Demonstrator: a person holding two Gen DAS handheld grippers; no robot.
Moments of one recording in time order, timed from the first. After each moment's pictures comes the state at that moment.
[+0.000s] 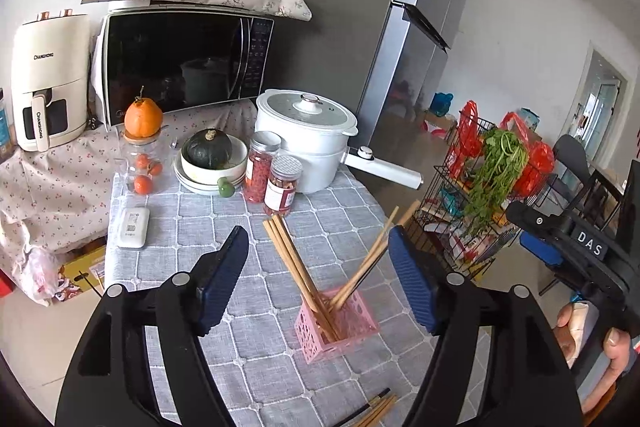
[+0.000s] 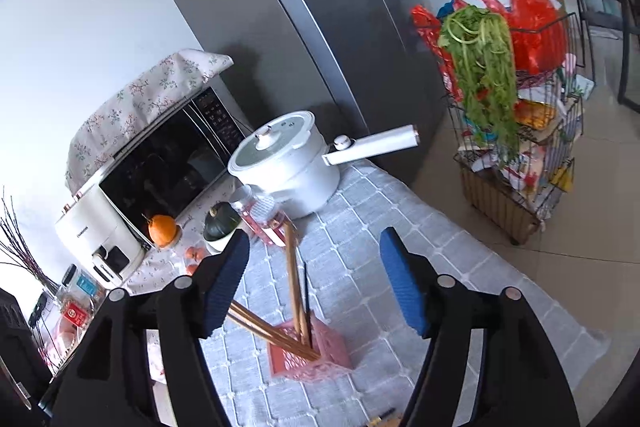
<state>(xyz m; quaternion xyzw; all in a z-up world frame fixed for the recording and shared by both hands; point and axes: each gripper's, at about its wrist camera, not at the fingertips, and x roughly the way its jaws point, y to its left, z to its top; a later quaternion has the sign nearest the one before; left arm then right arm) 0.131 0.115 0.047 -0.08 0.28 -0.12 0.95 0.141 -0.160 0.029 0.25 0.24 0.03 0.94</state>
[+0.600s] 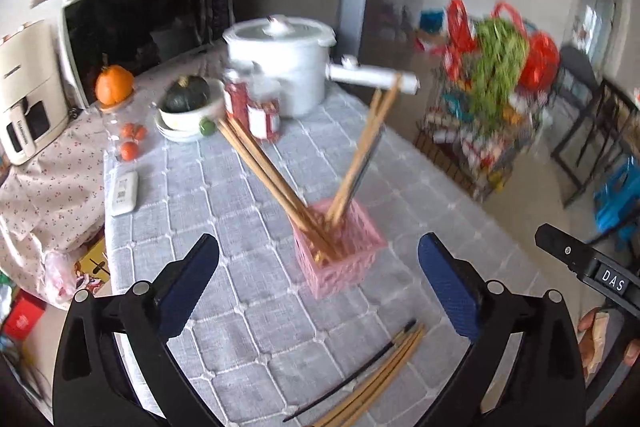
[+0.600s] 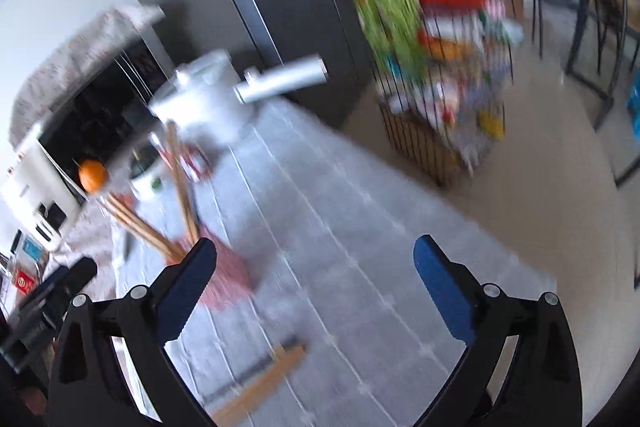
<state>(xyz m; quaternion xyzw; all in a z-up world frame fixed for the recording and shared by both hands) 0.126 0.061 -0.018 0.05 0.39 -0.14 0.91 0.087 -0.198 -0.073 0.24 0.37 -0.06 0.90</state>
